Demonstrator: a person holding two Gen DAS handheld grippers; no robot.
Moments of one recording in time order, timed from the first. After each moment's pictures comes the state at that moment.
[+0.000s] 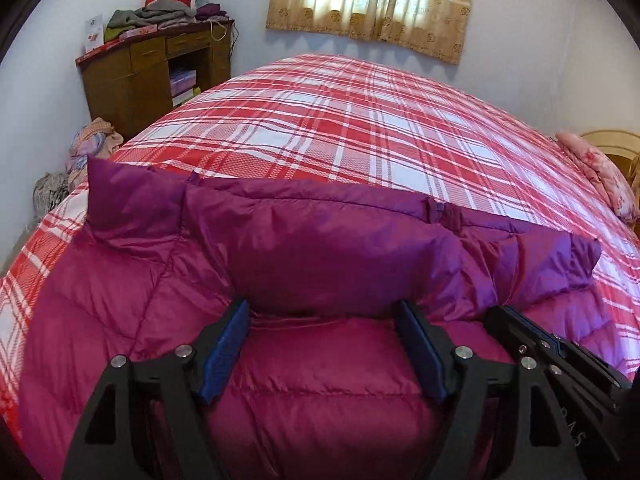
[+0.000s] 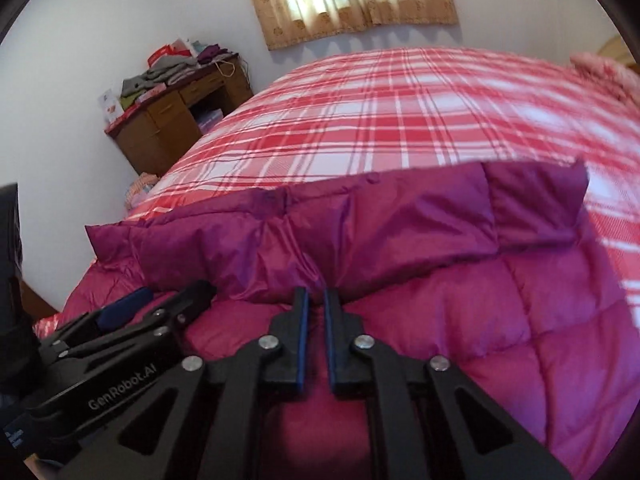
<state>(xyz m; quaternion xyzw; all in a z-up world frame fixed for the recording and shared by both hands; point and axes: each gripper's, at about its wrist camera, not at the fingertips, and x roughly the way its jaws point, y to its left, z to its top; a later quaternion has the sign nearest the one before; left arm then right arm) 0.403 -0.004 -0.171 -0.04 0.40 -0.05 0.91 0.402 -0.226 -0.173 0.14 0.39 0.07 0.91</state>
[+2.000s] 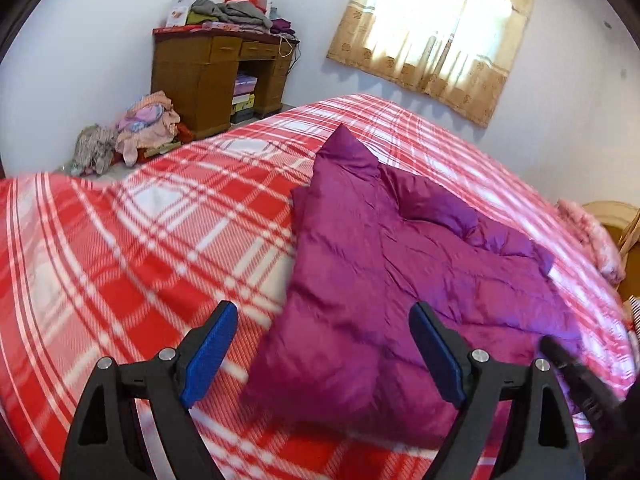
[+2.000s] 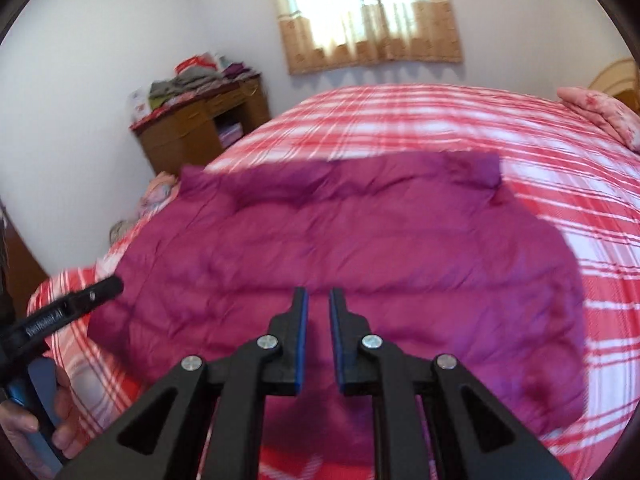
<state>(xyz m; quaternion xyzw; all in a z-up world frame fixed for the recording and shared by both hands) 0.223 0.118 -0.148 -0.16 0.35 -0.01 0.92 0.245 -0.177 -0.144 0.09 0.34 0.07 0.94</state>
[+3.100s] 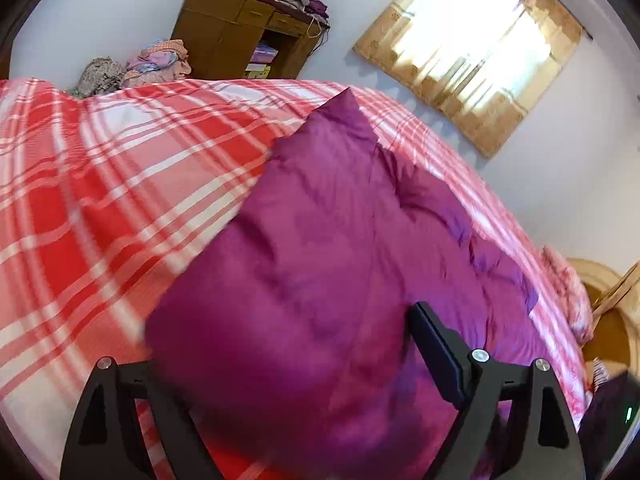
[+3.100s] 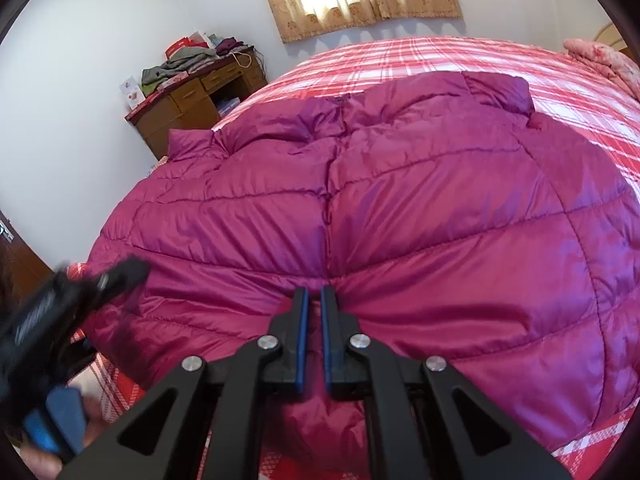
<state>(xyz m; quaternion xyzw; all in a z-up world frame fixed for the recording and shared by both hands) 0.254 0.094 -0.184 -0.28 0.35 -0.01 0.89 0.273 -0.176 -0.186 0.14 0.39 0.09 0.91</state>
